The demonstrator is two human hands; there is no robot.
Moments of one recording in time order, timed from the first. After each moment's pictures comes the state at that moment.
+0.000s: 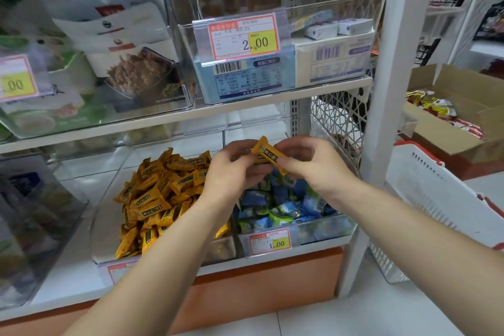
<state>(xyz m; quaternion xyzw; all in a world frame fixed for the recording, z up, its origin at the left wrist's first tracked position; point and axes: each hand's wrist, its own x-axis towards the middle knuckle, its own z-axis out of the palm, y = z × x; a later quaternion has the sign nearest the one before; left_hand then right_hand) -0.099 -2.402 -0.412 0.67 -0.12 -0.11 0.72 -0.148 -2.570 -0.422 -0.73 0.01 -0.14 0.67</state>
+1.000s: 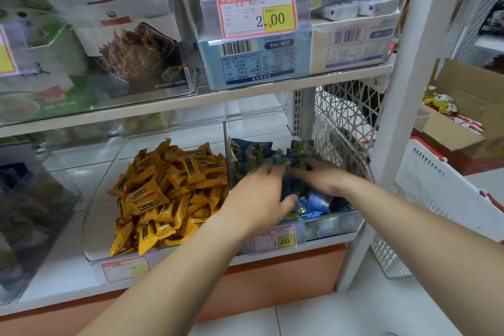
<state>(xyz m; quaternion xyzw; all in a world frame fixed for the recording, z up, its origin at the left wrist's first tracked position) -0.102 -2.414 -0.454 0.92 -0.38 0.04 0.13 -0.097 -2.606 -0.480 -0.93 0.14 0.09 0.32</state>
